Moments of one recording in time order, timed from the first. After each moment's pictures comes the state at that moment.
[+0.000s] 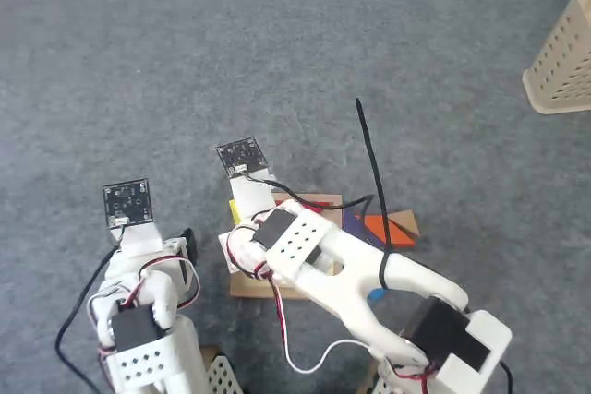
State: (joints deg) left arm -24.2 -103.7 97.3 72.2 -0.5; right arm -57.9 -3.1 33.8 47.8 -31.8
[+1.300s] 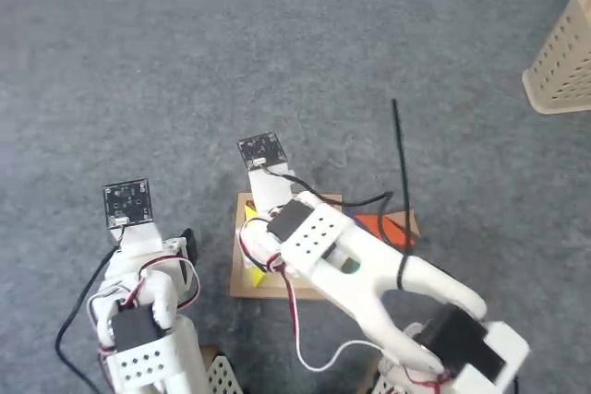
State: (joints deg) left arm -24.1 -103.7 97.3 72.2 -0.5; right arm -54.5 -7.9 34.8 55.7 -31.8
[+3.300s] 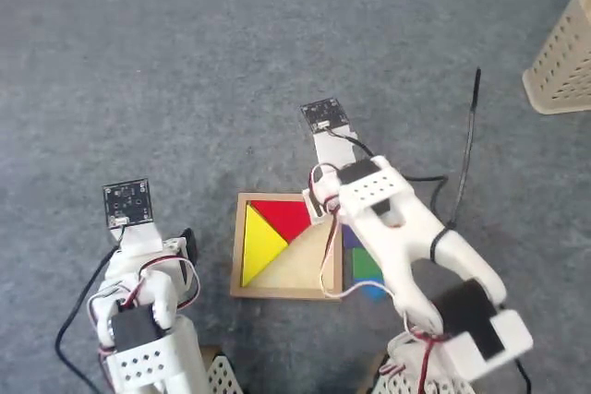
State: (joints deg) left arm -24.1 -103.7 97.3 72.2 -0.5; right arm -30.9 -3.1 36.7 50.1 -7.9
